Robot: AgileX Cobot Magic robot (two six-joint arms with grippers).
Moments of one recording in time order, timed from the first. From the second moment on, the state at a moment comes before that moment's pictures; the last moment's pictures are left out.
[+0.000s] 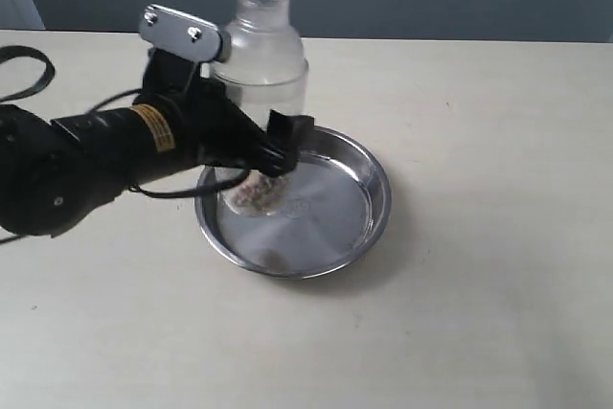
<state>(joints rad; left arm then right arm) -0.55 1.54 -0.68 0.03 -0.37 -0.16 -0.07 0.00 0.00 0.20 0.31 0.06</state>
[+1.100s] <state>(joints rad) -0.58 1.55 -0.68 -0.15 -0.36 -0.04 -0.07 0.00 0.00 0.20 0.32 0.06</state>
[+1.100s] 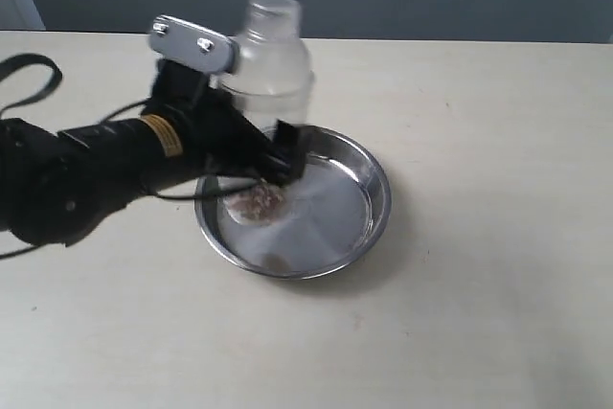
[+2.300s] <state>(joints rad) -0.63 1.39 -0.77 0.02 -0.41 -0.06 -0.07 0.00 0.00 0.20 0.32 0.06</state>
